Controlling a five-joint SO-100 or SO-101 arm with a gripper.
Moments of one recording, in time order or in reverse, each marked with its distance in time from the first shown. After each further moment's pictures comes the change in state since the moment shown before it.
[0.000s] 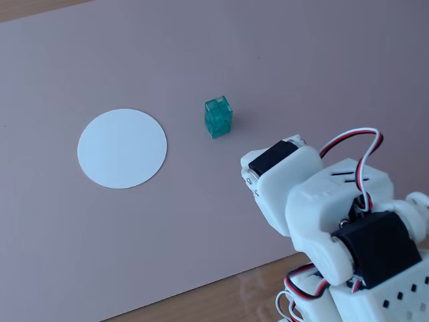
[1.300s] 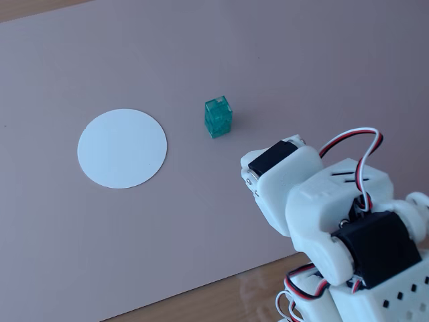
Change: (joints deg) arm 0.0 0.0 0.0 0.0 -0.4
